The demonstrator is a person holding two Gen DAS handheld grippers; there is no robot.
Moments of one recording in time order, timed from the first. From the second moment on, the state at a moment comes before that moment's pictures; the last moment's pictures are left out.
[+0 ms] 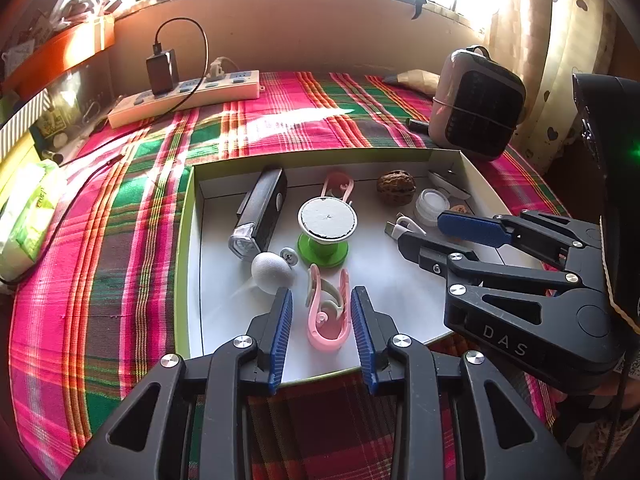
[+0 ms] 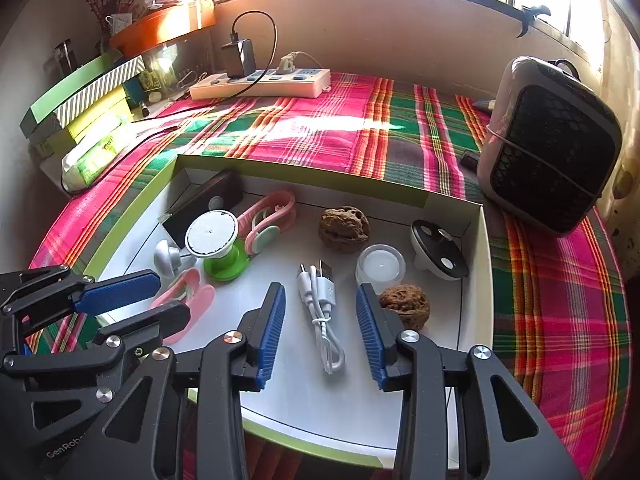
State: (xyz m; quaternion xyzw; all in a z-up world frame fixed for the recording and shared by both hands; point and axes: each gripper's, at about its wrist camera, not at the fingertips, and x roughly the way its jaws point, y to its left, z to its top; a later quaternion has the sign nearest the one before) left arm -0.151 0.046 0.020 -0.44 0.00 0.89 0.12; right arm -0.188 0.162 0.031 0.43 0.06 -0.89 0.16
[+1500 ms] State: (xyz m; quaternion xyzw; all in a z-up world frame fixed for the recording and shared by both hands) left arm -0.070 0.039 0.037 -0.39 0.03 0.92 0.05; right arm -0.089 0.176 0.061 0.38 0.03 -0.92 0.13
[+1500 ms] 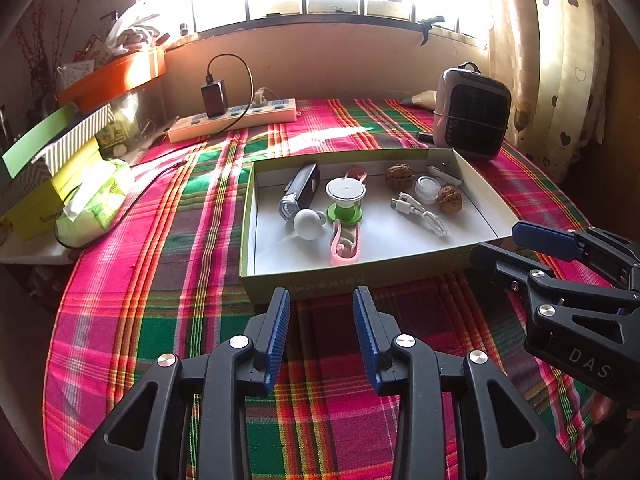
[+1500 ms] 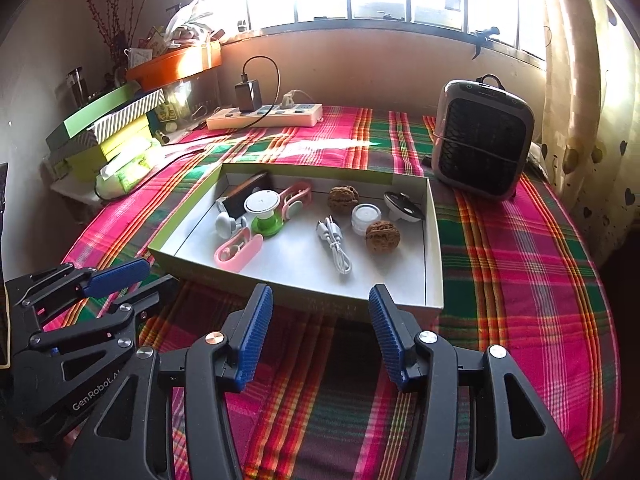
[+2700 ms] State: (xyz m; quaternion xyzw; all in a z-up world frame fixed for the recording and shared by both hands) left arm -0.026 0.043 0.002 -0.42 0.01 0.91 0.01; right arm -0.031 0.187 0.017 0.43 0.03 -0.90 0.06
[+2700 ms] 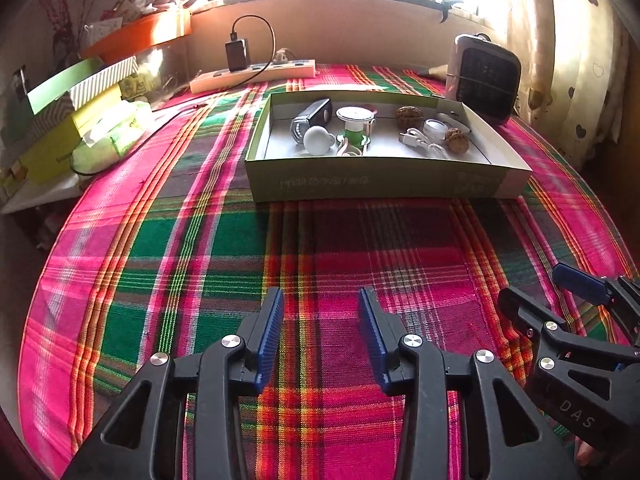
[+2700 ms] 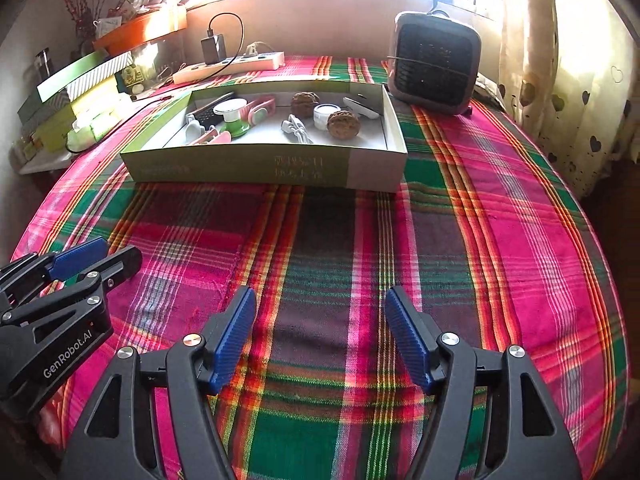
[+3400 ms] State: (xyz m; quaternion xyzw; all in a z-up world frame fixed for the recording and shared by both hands) left arm -0.013 0.049 0.000 -0.41 0.01 0.91 0.01; right arm -0.019 0.187 0.016 0.42 0.02 -0.91 0.03
